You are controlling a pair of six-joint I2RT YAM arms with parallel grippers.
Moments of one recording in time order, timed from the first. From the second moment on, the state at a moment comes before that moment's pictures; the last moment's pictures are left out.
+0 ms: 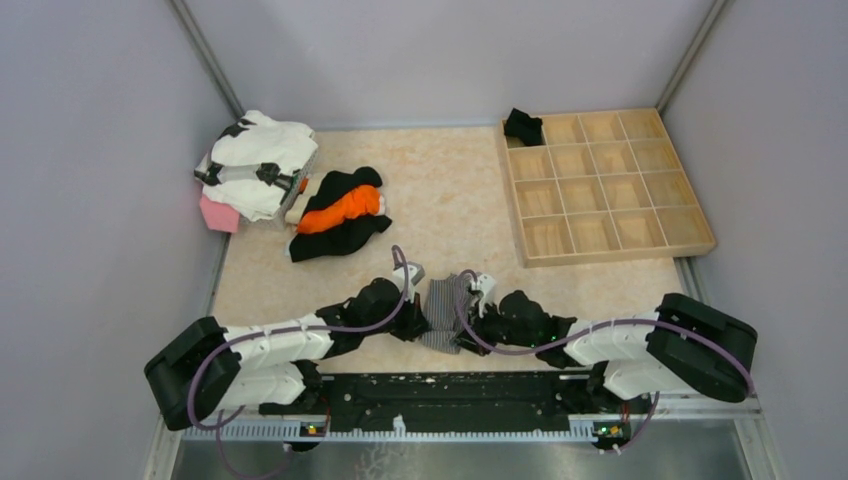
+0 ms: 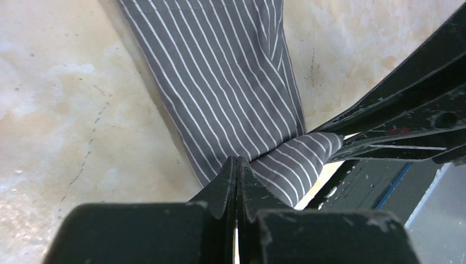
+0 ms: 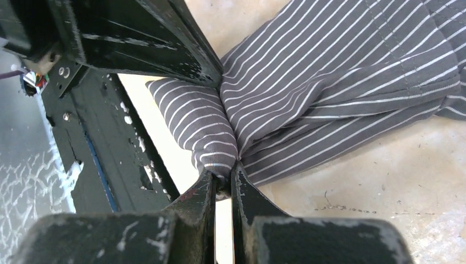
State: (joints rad) left arm -0.92 1.16 0.32 0.20 0.13 -0.56; right arm 1.06 1.28 0.22 0.58 -0.14 0.46
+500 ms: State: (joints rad) left arm -0.92 0.97 0.39 0.07 0.05 -0.55; right arm 0.95 1.39 0.32 0.47 -0.26 0.57
